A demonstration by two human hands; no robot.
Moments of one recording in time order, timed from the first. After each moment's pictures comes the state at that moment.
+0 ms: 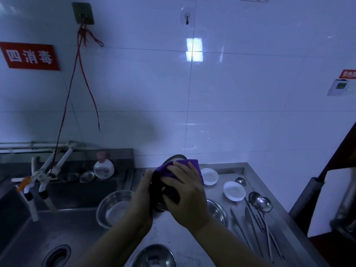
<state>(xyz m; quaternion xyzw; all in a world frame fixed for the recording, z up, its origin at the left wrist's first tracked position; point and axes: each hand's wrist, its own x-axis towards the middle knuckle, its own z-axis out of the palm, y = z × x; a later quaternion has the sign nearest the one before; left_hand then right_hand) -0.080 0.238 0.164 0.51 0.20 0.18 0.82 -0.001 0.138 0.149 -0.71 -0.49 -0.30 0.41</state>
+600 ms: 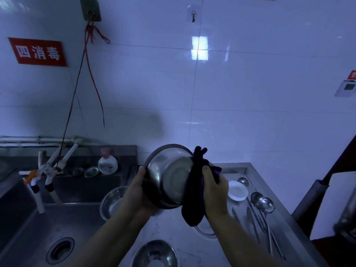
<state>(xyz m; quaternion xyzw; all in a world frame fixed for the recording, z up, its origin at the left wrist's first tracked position) -0.082 0.256 0.161 0.35 0.24 0.15 0.89 0.012 0.114 0.161 -0.61 -0.09 0.03 0.79</state>
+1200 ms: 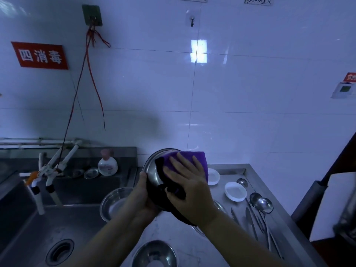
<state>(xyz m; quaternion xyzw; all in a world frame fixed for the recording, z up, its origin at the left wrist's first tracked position) -0.079 0.247 0.163 0.31 0.29 0.09 0.90 -0.002 0.124 0.165 -0.71 -0.53 -0.26 0.38</state>
